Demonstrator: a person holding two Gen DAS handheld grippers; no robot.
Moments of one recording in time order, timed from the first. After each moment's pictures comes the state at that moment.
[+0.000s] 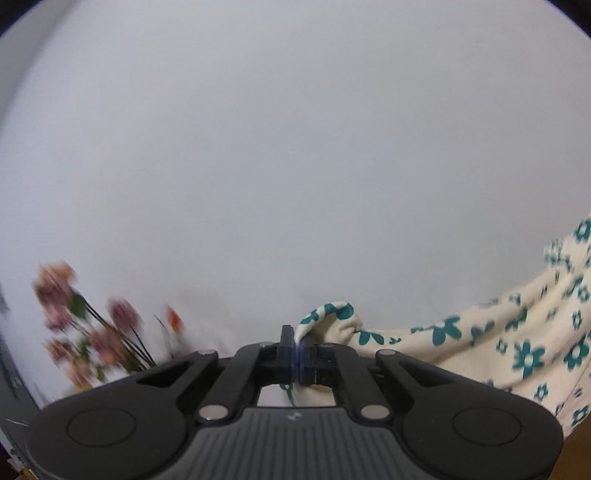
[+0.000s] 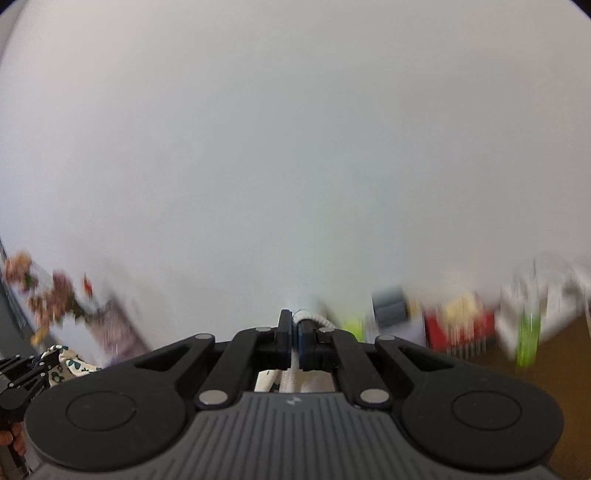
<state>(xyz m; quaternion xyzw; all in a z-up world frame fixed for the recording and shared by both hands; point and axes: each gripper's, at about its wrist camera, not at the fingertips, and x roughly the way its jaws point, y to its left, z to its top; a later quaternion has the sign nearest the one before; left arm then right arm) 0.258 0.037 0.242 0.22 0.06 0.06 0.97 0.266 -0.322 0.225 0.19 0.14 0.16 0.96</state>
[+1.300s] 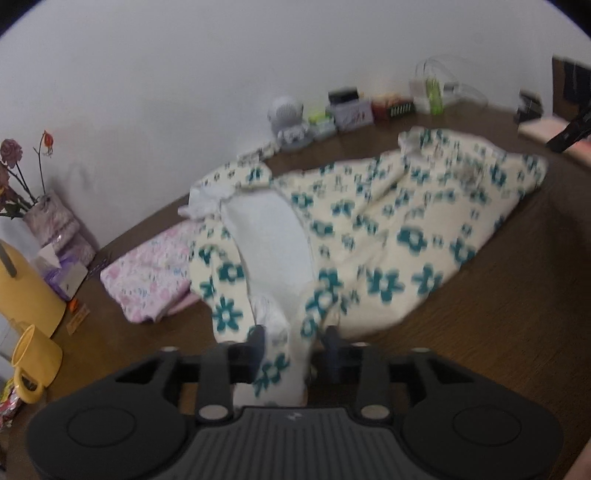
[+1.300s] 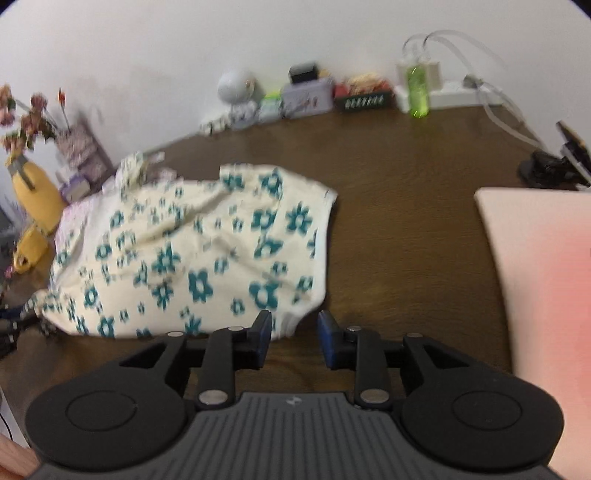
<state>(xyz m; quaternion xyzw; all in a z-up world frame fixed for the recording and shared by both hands) 0.037 0.080 0.049 0.23 0.31 -0.16 0.91 0.071 -0.398 0.032 0.12 0.40 0.14 0.90</state>
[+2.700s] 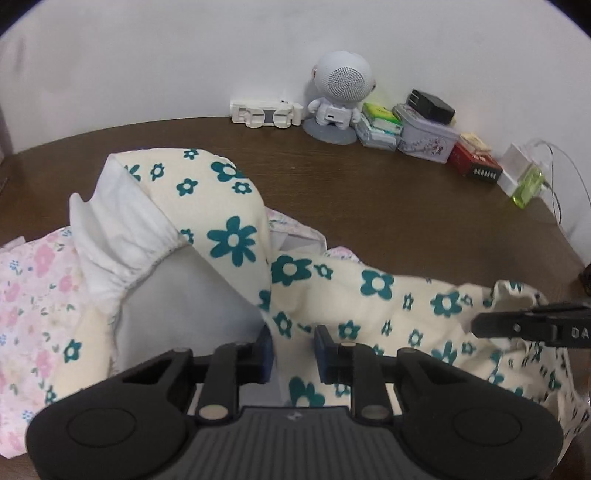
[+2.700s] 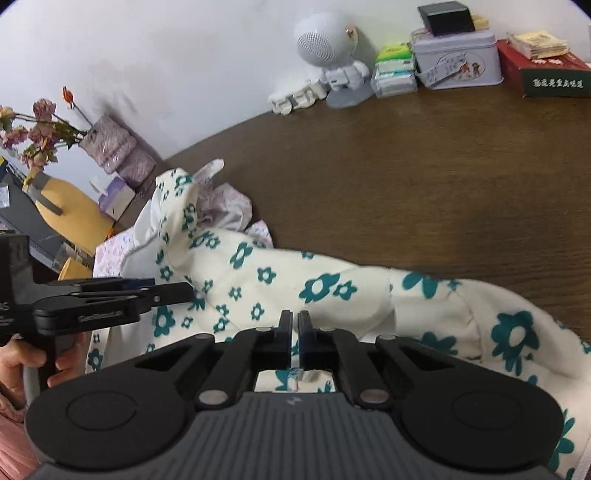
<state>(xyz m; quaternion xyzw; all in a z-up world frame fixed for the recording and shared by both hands) 0.309 0.006 0.014 0.00 0.47 -0.15 0.87 0.296 -0.248 0.004 0.18 0.47 0.26 0.82</state>
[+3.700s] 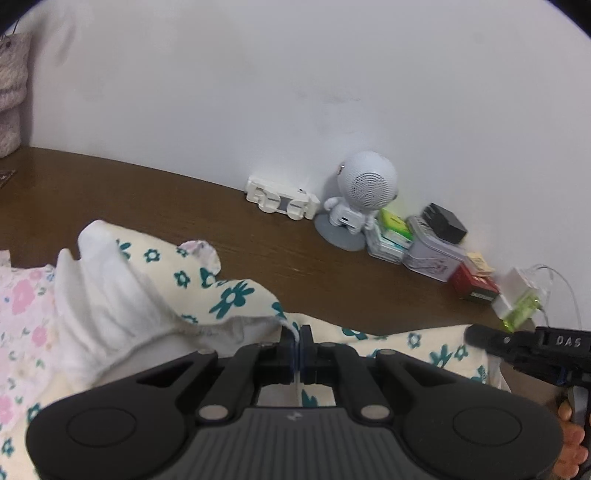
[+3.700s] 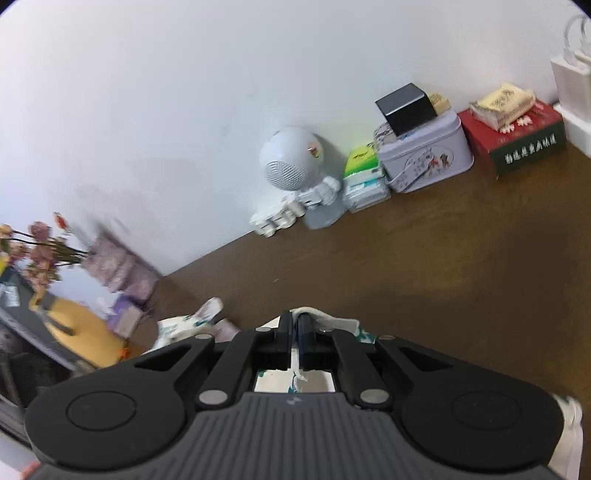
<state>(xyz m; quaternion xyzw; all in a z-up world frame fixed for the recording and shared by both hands) 0.348 0.008 0.020 -0.12 0.37 -0.12 0.91 0.354 -0.268 0.027 0.27 0.38 0.20 0.86</state>
